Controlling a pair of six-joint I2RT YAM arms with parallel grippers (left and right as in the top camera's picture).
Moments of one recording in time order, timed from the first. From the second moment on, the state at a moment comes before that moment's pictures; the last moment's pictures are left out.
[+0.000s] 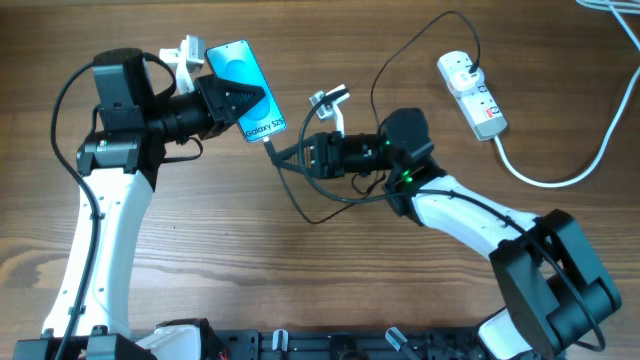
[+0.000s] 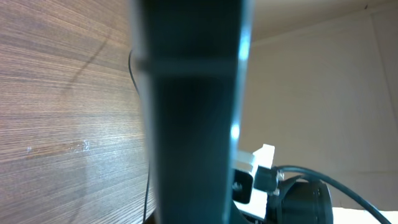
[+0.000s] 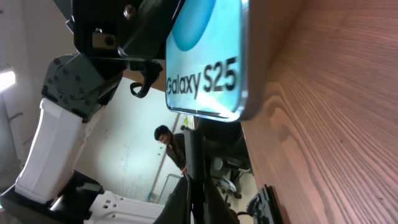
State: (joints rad) left arm 0.04 1.40 1.17 -0.43 0.99 -0.64; right arm 0.57 1.71 0.85 0.97 -1.07 1.31
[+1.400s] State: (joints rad) left arm 0.00 1.40 1.16 -0.70 0.66 -0.54; right arm 0.25 1.70 0.88 -0.55 -0.25 0.24
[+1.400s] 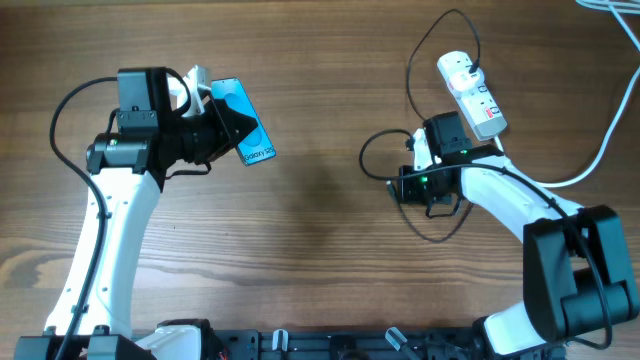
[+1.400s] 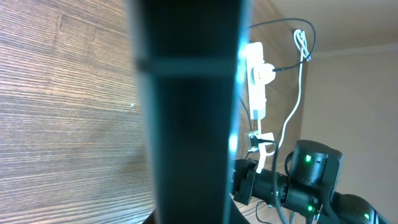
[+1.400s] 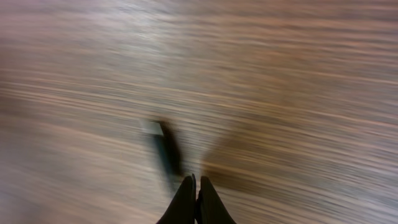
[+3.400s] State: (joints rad) left arm 0.00 1.40 1.16 -0.71 0.65 -0.54; right arm 0.40 1.67 0.82 -0.45 -0.08 -0.06
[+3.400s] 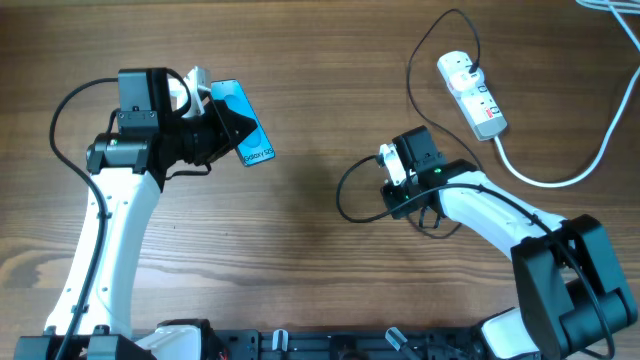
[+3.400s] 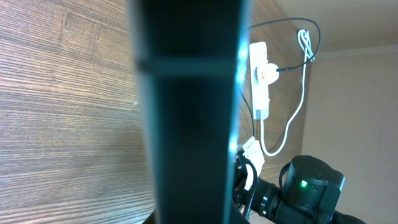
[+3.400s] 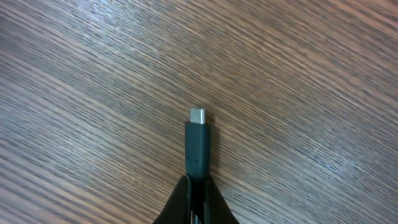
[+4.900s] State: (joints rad) left arm 0.00 1.40 1.16 -0.61 0.83 -0.54; right arm 0.40 1.56 0.74 -0.46 0.08 0.06
